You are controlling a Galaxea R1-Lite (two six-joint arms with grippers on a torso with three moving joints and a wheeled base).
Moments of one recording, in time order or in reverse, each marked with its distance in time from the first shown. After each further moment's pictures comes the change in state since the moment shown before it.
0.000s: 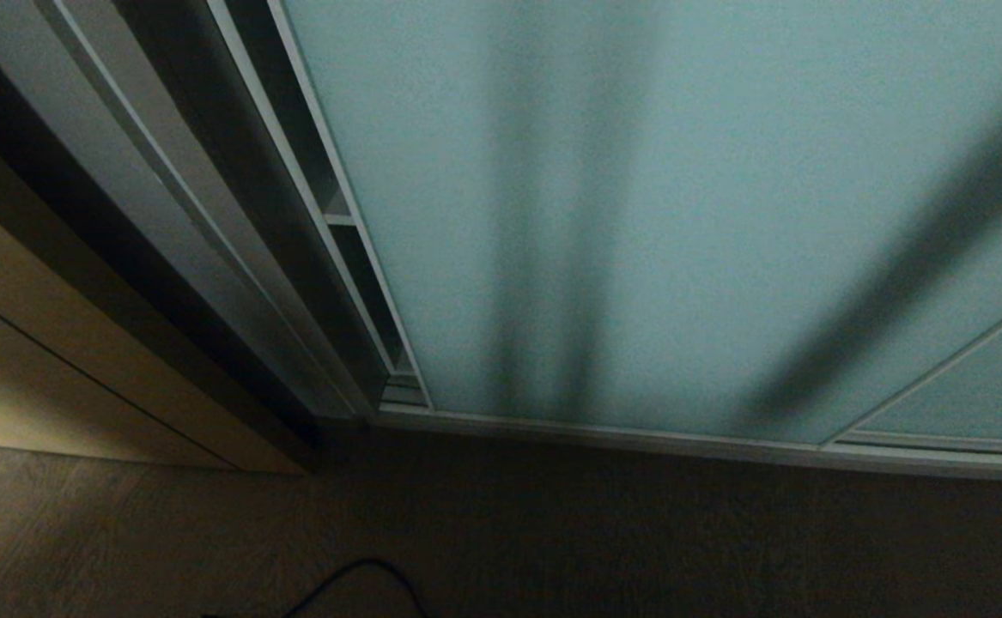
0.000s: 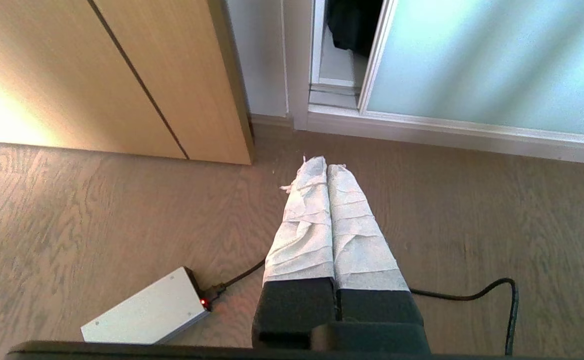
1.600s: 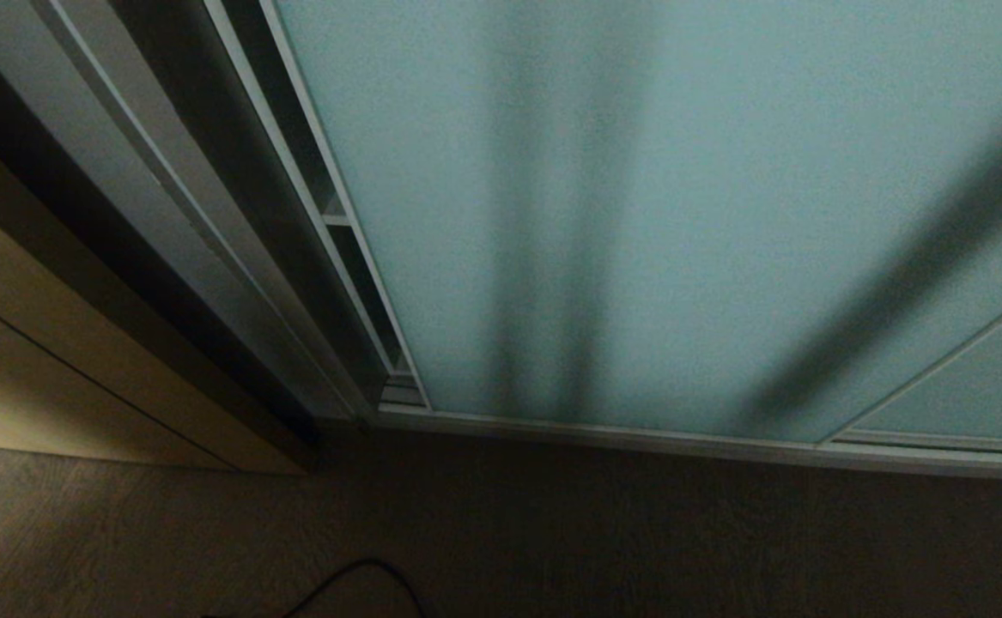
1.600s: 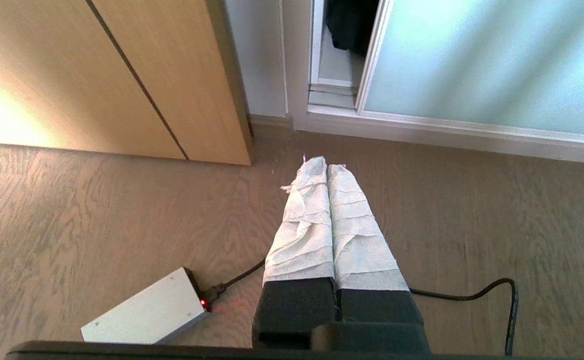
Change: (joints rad) left arm 0.000 0.000 0.000 0.000 0.000 0.000; right arm 0.169 0.082 0.014 -0.062 -0.006 -0.008
